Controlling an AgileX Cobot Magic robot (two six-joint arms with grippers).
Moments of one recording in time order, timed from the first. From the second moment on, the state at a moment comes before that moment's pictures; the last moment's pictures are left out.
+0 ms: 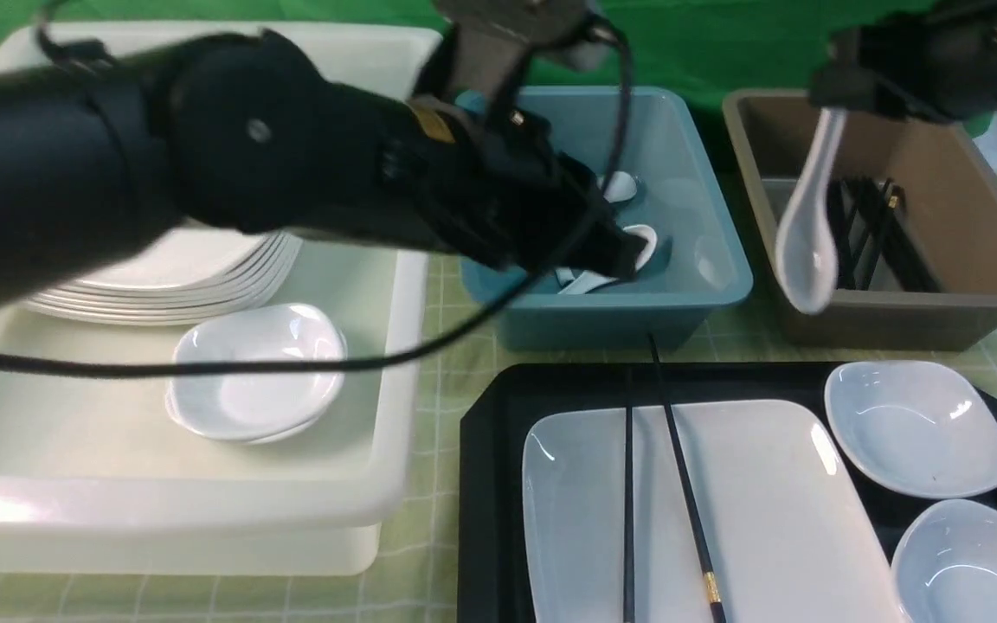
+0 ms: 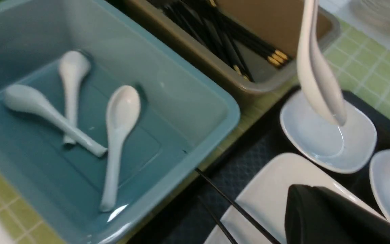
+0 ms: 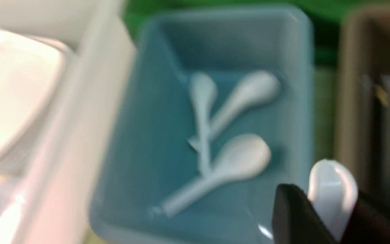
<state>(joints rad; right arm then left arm) 0.20 1.63 -1.50 0.51 0.47 -0.28 -0.62 1.49 -1.24 -0.43 0.43 0.34</state>
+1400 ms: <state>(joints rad) 0.55 1.83 -1.72 -0.05 1.15 0.07 -0.65 1.02 -0.71 -0.49 0.56 0.26</state>
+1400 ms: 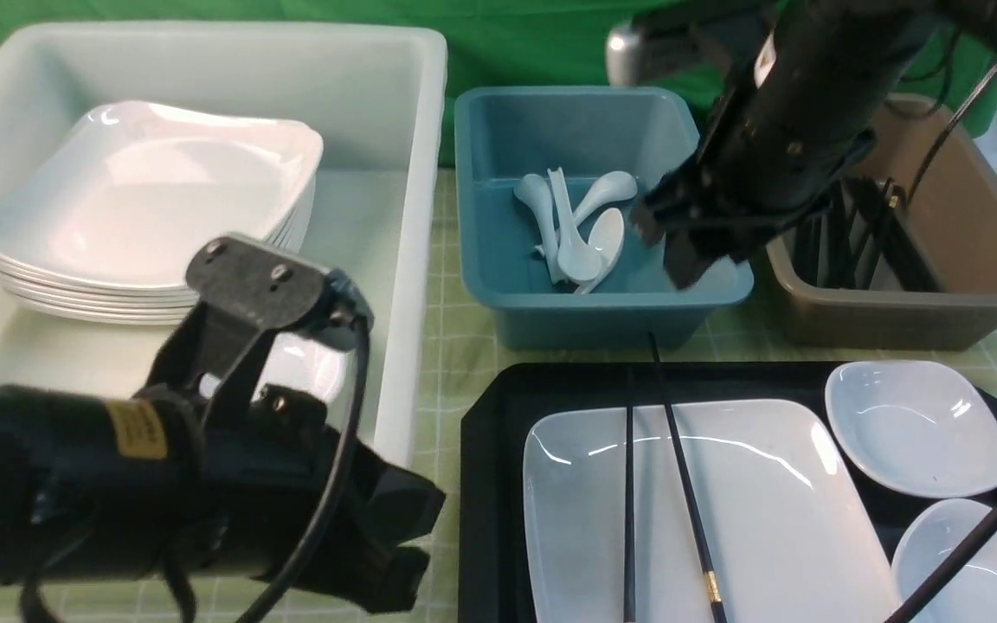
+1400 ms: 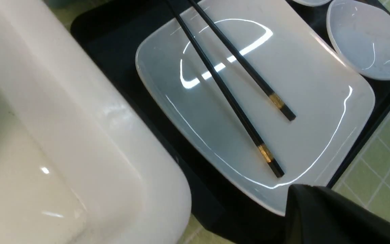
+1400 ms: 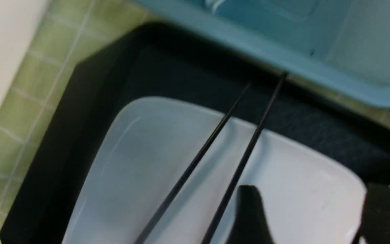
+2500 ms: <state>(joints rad) 0.59 2.01 -1.41 0.03 0.91 0.14 -0.65 0.90 -0.63 -0.48 0.57 0.19</state>
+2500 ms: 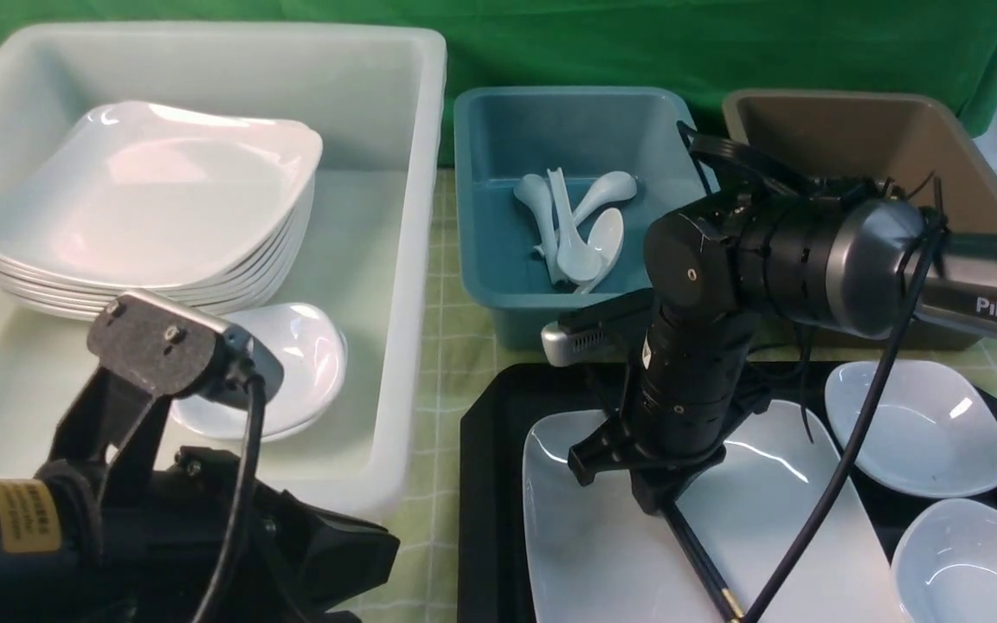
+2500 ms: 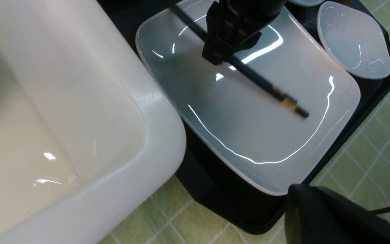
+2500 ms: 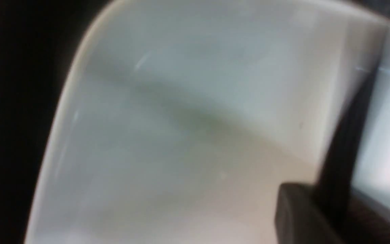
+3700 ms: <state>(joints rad) 0.05 1.91 -1.75 0.13 0.26 -0.04 -0.75 1.43 -1.04 -0.48 0.69 0.42</state>
